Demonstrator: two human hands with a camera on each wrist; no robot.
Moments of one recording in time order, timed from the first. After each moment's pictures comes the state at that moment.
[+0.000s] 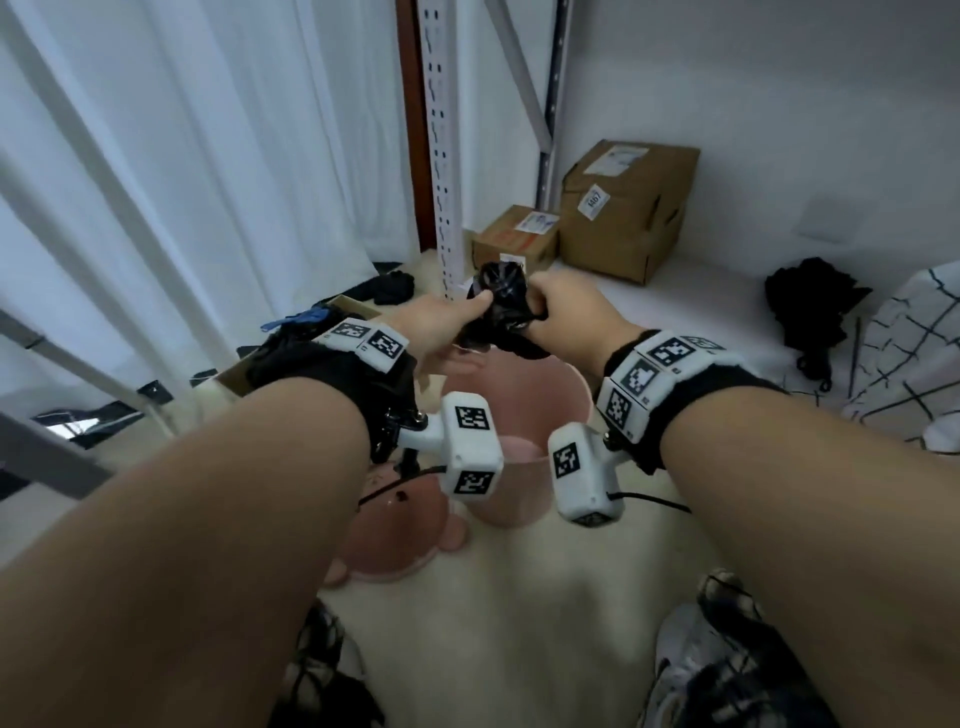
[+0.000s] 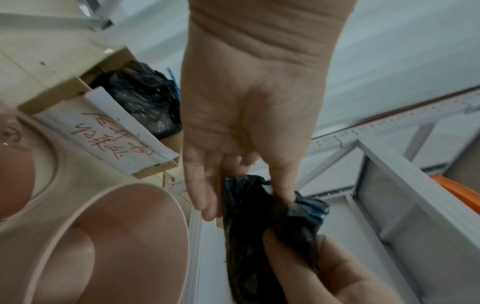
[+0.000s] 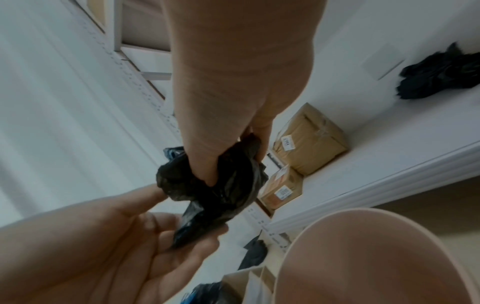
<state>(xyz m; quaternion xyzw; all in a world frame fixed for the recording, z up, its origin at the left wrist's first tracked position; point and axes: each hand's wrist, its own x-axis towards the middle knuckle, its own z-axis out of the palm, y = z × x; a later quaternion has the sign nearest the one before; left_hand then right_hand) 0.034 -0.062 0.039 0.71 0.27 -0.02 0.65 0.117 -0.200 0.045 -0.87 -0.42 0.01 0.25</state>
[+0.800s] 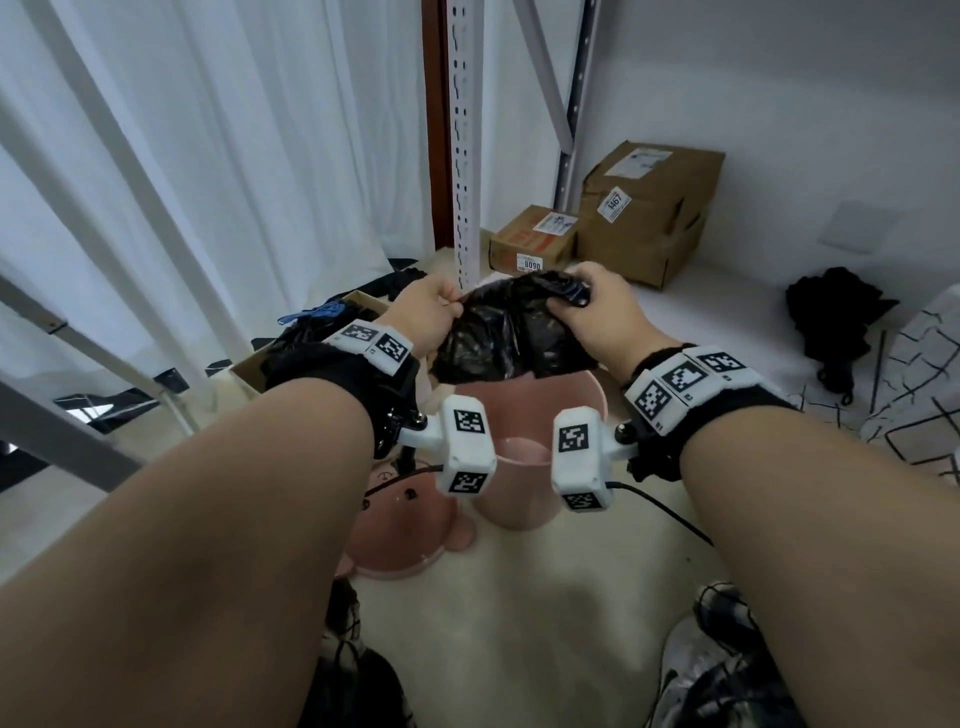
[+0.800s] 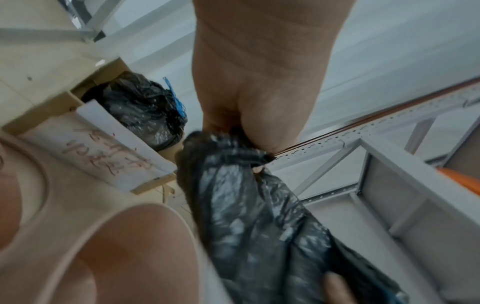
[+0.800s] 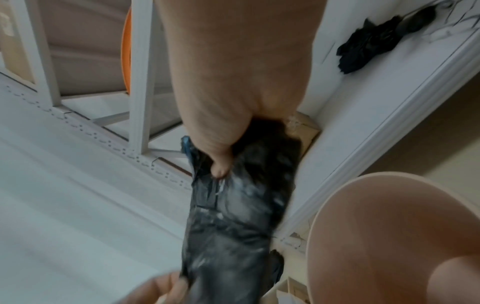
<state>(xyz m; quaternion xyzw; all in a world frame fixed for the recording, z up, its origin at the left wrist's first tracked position) 0.034 -0.034 0.032 0.85 0.25 0.12 0.45 0.127 -0.200 0.034 -0.84 -0.28 0.03 0.47</state>
